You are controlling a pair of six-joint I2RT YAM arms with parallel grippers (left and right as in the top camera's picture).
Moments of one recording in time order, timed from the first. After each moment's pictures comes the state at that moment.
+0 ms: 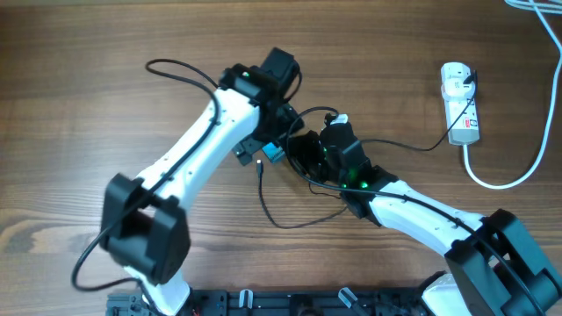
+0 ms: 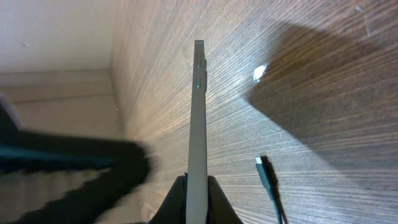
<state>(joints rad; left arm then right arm) -0.52 1.84 1.59 -1.19 0.02 -1.08 0.62 1.57 0.67 0.35 -0.22 1.34</state>
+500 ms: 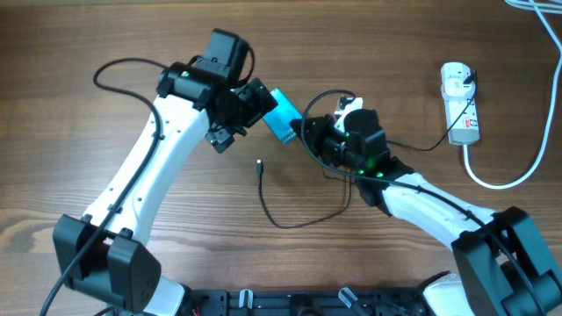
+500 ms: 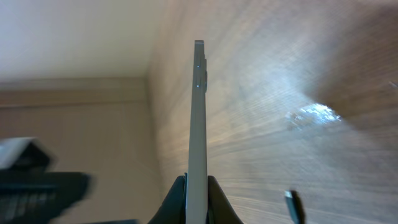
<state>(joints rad) -0.36 1.68 1.50 -1.07 0.17 -0.99 0.48 1.57 0.67 0.49 -0.37 1.30</state>
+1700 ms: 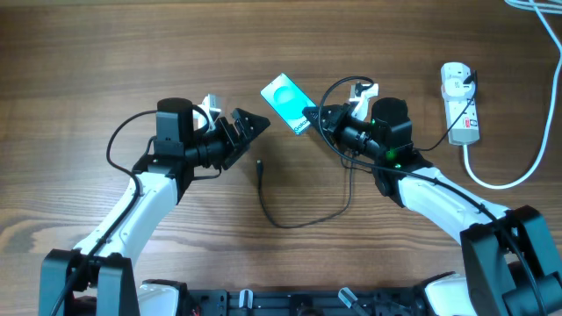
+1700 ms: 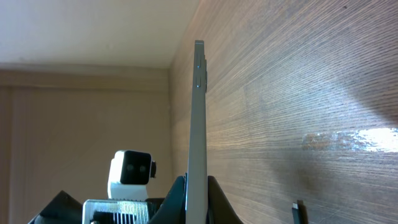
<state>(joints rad) -0.14 1.44 0.71 -0.01 0.75 -0.91 0.35 1.57 0.67 0.56 -0.56 1.23</state>
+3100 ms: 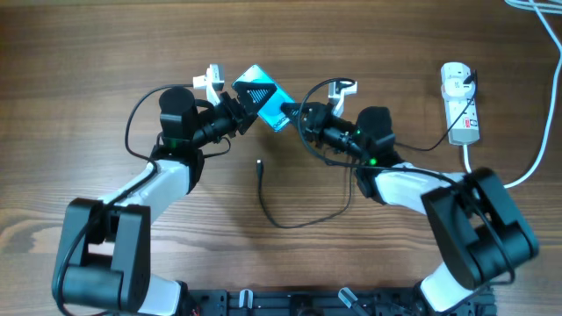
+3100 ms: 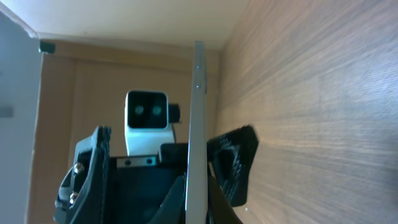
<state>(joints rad) -0.16 1.66 0.70 0.70 0.82 -1.15 0.43 1.80 0.67 1.08 -0.62 1.39</state>
